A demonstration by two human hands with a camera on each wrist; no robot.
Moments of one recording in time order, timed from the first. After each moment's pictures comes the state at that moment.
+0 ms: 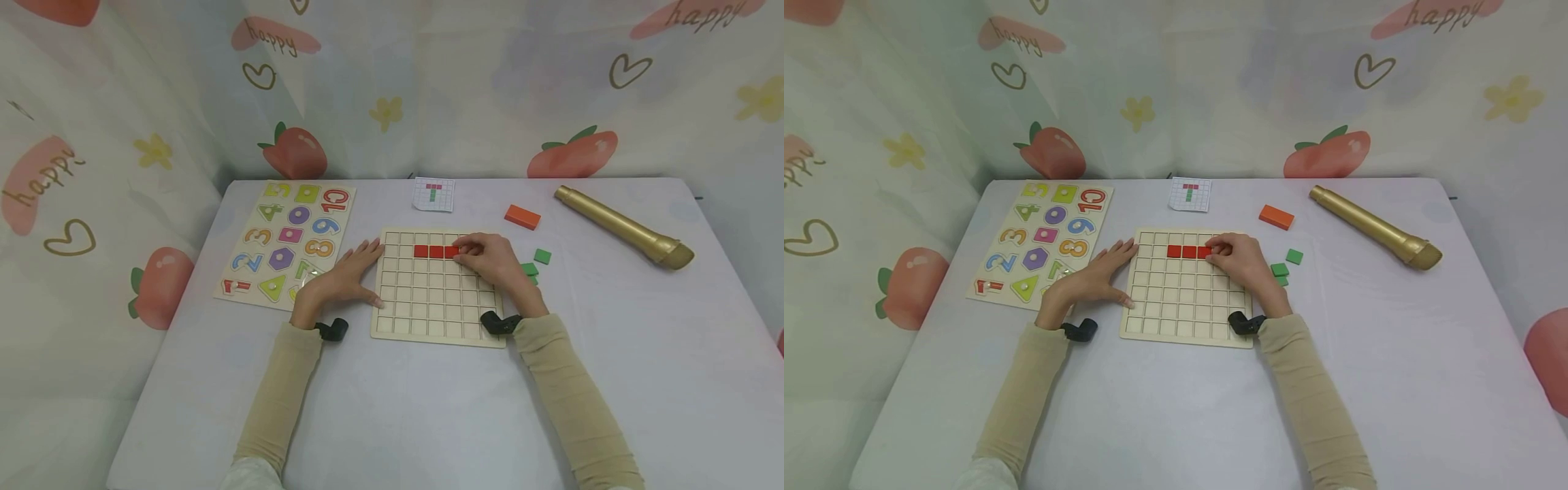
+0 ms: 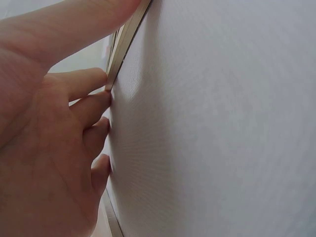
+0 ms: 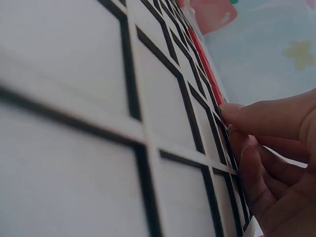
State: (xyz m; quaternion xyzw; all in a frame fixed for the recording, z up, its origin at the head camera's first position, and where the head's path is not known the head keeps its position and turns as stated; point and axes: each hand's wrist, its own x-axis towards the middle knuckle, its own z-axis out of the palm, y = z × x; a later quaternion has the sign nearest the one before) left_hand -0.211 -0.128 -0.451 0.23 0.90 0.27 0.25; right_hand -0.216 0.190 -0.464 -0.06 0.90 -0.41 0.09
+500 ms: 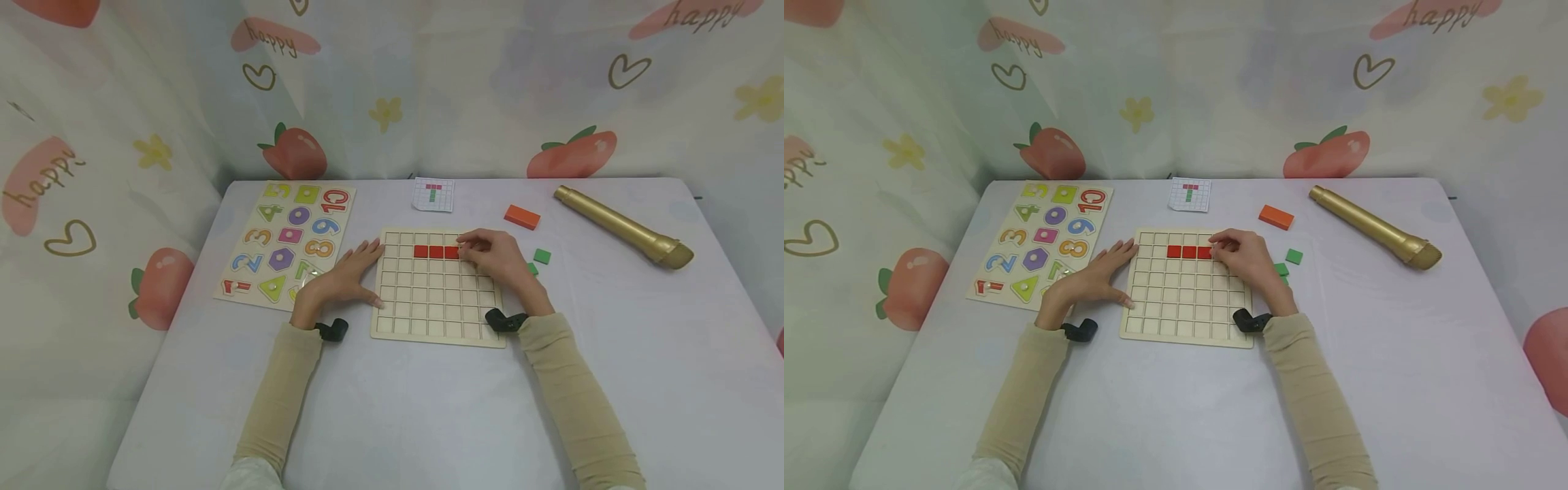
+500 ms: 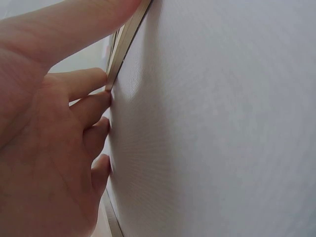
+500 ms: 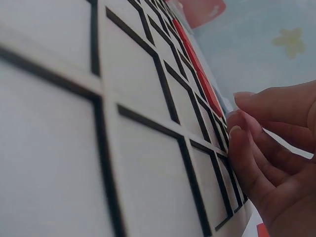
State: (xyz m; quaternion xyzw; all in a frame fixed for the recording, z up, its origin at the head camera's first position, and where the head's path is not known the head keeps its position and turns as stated) left_hand -0.210 -0.129 -0.451 0.23 0.90 0.27 0.26; right_hand -0.215 0.200 -0.463 -0.06 0.90 -0.43 0.07
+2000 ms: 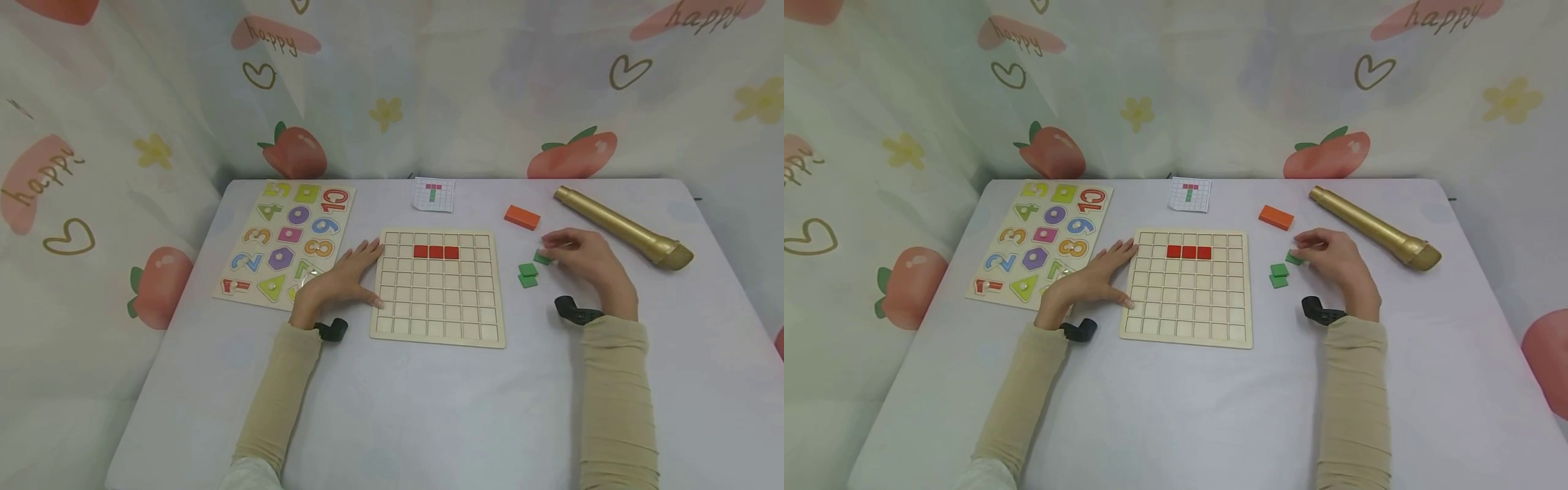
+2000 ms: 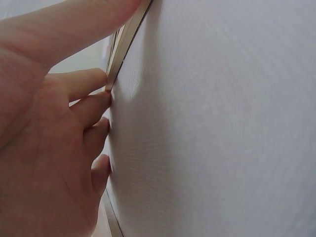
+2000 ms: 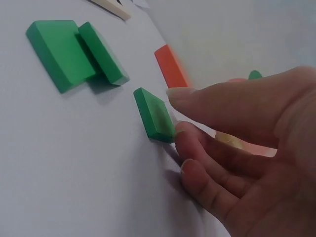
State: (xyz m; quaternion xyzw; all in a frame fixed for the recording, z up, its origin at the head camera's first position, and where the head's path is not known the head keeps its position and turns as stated) left_hand -0.211 -0.131 -0.454 0.22 0.90 0.26 0.25; right_hand -0.205 0.330 -0.447 0.03 0.93 -0.36 0.12
